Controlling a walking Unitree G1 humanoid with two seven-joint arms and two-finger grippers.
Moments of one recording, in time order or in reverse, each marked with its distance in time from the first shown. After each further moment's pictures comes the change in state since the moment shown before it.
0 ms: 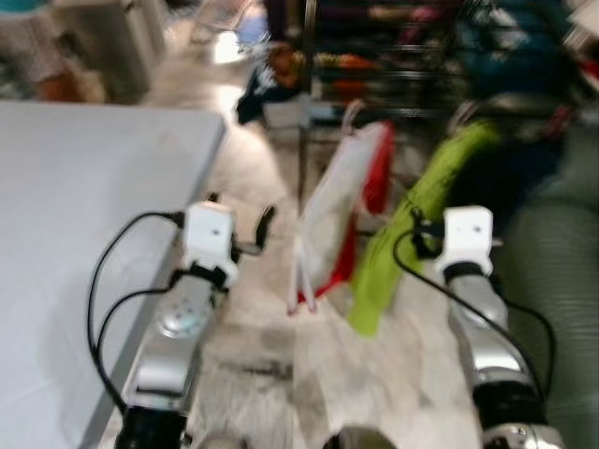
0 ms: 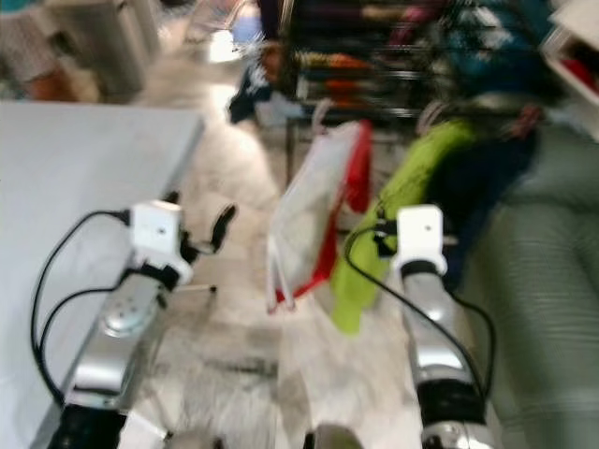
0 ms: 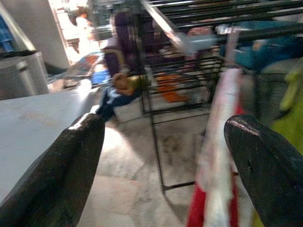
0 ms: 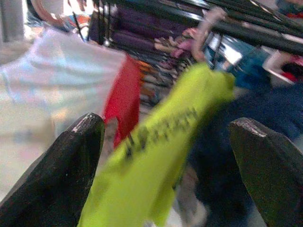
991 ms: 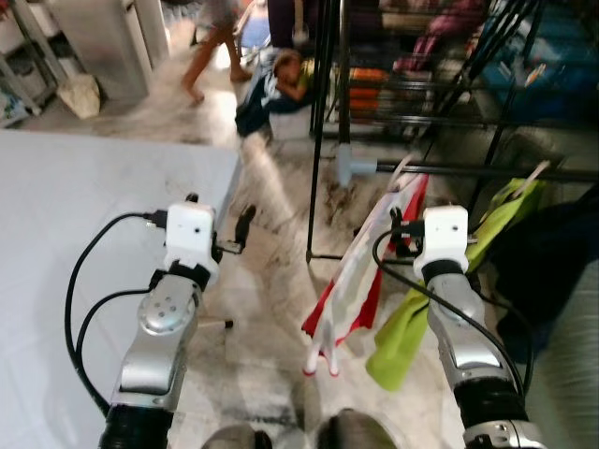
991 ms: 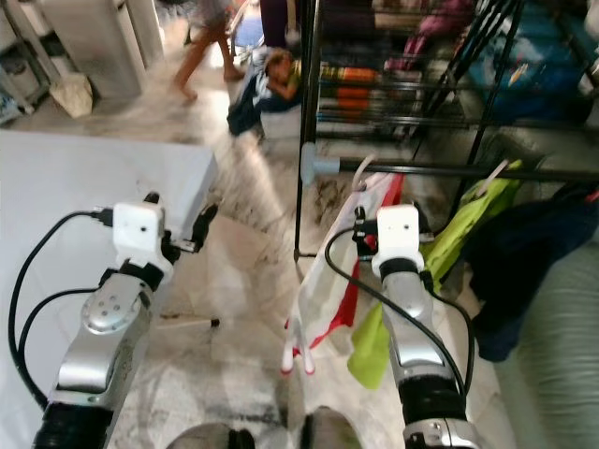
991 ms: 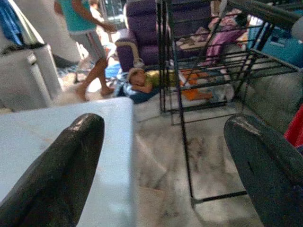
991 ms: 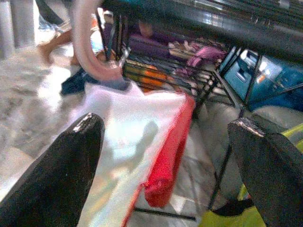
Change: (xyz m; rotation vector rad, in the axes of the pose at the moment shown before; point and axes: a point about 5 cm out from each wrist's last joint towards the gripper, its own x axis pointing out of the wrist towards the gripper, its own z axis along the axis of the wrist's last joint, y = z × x) left arm 0.000 0.005 -0.004 -0.006 0.027 0.035; right arm 0.000 0.010 0.000 -0.007 -0.002 0.034
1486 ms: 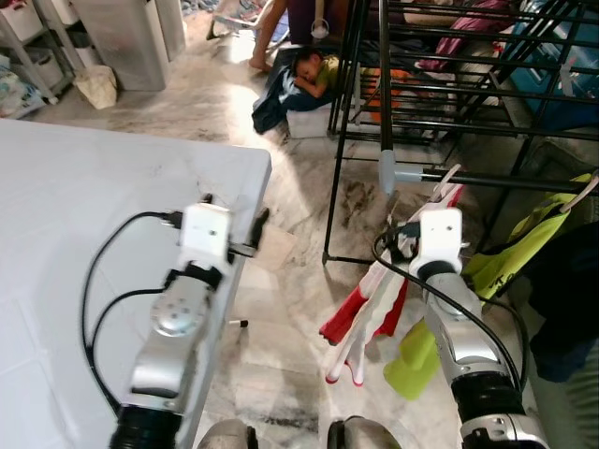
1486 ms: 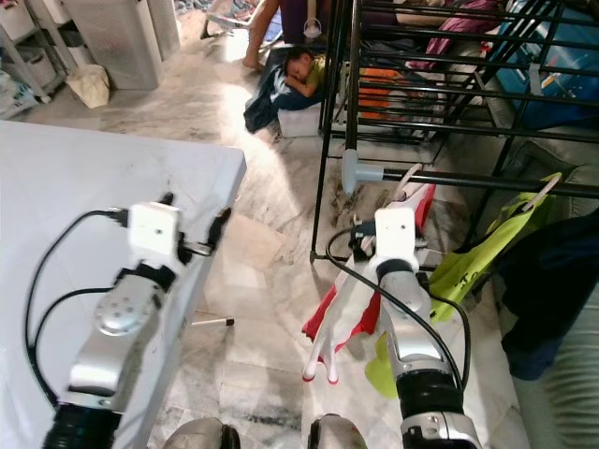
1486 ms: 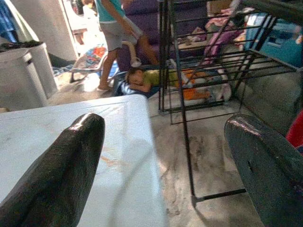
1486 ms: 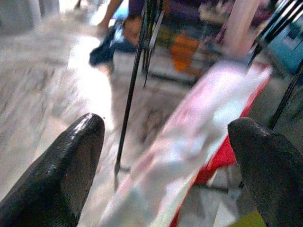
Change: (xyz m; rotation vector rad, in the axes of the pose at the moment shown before) left arm 0.000 -0.008 0.002 0.021 -0.008 -0.045; right arm 0.007 0.015 -0.013 0.076 0.162 0.081
